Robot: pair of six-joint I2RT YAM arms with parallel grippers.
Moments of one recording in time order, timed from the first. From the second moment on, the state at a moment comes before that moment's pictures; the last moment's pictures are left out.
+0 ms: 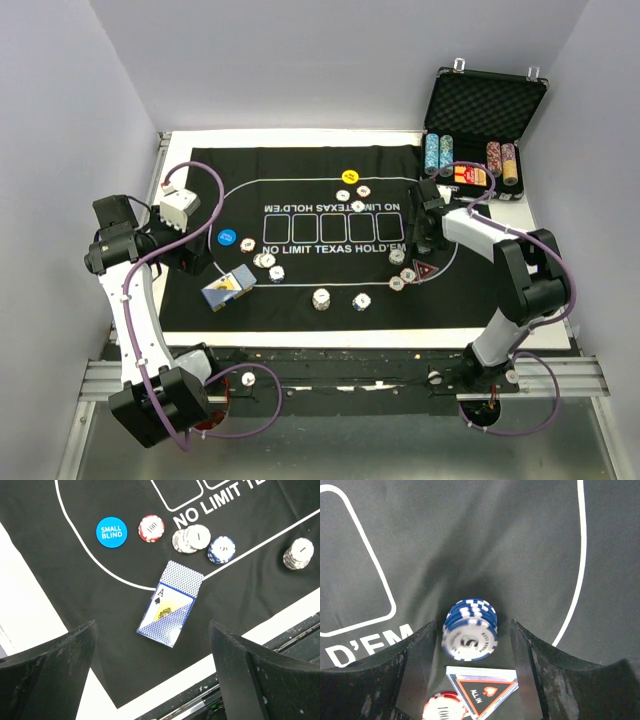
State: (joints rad) left arm 0.43 1.03 1.08 -1.05 0.71 0.69; right arm 0.31 1.71 1.03 -0.46 0.36 0.46
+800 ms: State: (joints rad) left arm 0.43 1.07 0.76 -1.10 0.66 1.13; right arm 0.32 1.44 1.08 -0.49 0.30 0.46
